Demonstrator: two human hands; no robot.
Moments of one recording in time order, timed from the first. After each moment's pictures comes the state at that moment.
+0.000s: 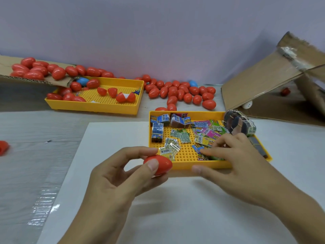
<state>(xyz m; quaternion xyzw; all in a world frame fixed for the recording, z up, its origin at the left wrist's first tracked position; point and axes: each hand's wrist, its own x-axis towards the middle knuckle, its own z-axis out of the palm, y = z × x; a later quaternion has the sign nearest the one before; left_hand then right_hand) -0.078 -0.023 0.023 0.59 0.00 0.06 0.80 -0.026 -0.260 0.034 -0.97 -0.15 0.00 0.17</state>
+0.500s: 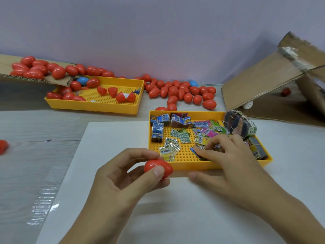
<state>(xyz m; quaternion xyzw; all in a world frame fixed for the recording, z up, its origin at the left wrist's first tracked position) -0.078 -0.023 0.022 0.62 -0.01 0.03 0.78 -0.030 -0.249 0.029 -0.97 -0.18 -0.03 0.15</state>
